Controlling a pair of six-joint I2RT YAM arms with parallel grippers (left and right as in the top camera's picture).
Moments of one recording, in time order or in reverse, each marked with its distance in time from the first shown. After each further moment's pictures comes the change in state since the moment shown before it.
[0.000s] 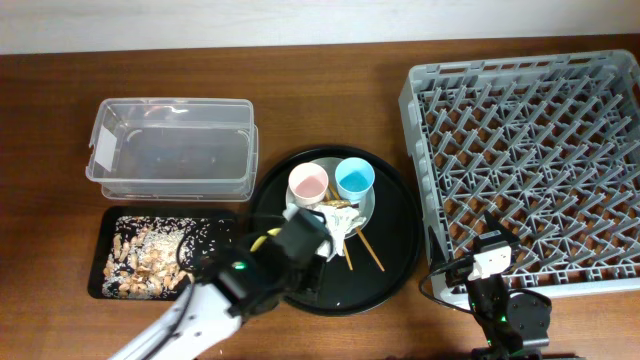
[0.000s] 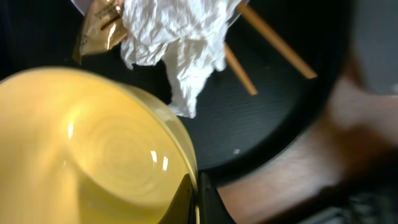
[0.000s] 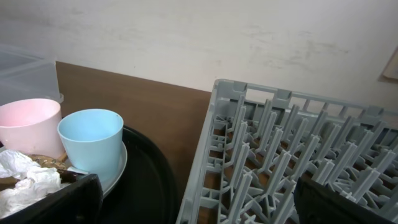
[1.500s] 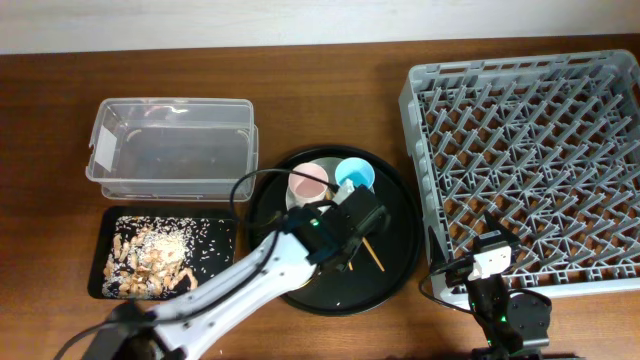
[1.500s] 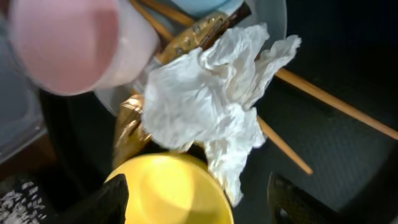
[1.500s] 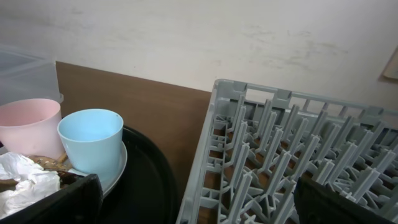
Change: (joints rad) left arm -0.050 0.375 0.246 0.024 -0.260 0.258; right arm 0.000 0.000 0.000 0.000 0.000 0.000
